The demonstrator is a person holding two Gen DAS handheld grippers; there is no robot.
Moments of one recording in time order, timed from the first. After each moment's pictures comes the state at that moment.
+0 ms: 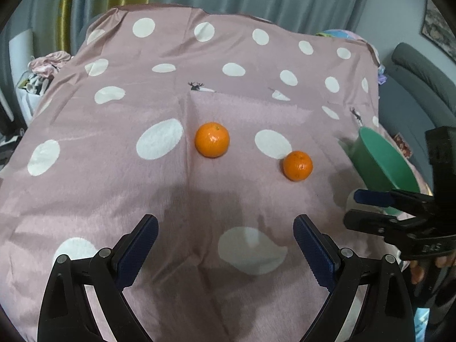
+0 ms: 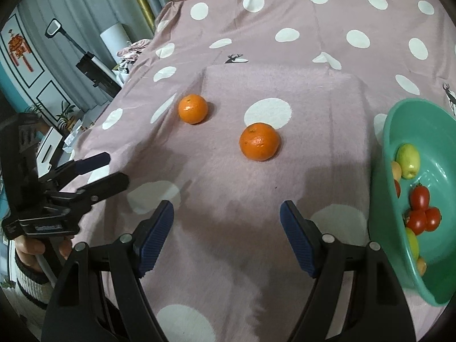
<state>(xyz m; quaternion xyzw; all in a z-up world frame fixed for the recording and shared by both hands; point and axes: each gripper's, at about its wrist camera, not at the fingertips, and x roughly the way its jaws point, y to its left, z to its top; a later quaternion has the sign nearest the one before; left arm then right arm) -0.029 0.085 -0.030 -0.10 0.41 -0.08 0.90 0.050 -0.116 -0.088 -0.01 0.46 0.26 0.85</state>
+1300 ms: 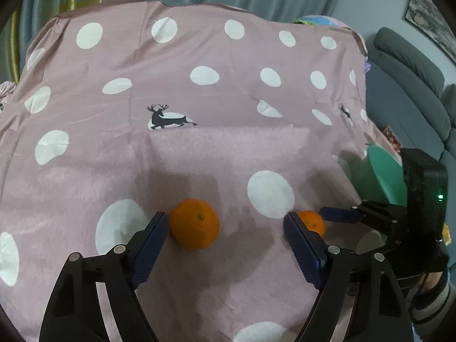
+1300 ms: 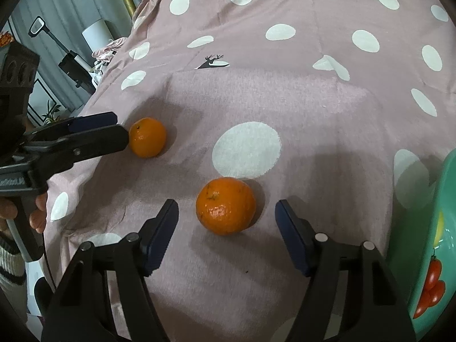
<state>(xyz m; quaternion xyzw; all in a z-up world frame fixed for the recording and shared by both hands) 0.092 0.080 -0.027 -0.06 0.43 -0.16 0.89 0.136 -0.099 -0.116 -0.03 0.46 0.24 0.85</state>
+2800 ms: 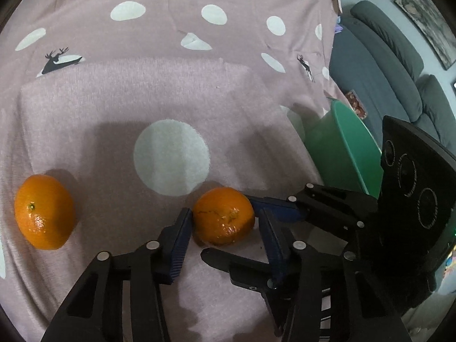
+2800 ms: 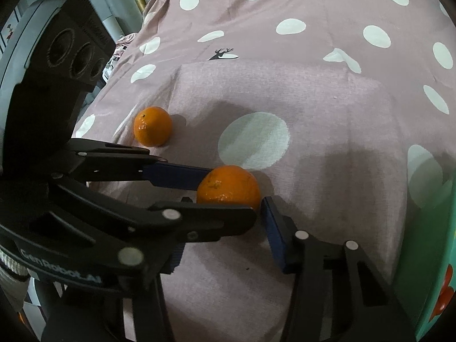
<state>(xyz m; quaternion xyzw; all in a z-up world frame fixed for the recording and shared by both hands) 0.111 -0.003 -0.066 -0.11 0.54 -0.29 0.79 0.137 -0.099 -0.128 -0.03 0.46 0.27 0.84</state>
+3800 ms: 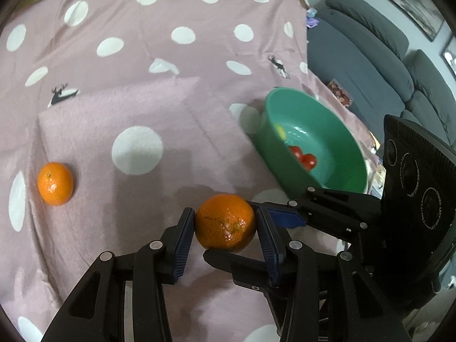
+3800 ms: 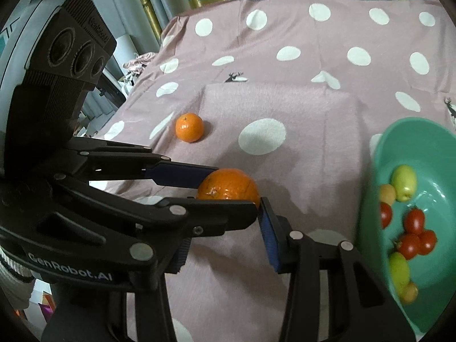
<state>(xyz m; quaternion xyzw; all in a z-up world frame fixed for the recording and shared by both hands) 0.048 -0.044 -0.008 -0.05 0.50 -0.28 0.82 0.058 -0.131 -0.083 -0.01 0.41 0.28 0.87</state>
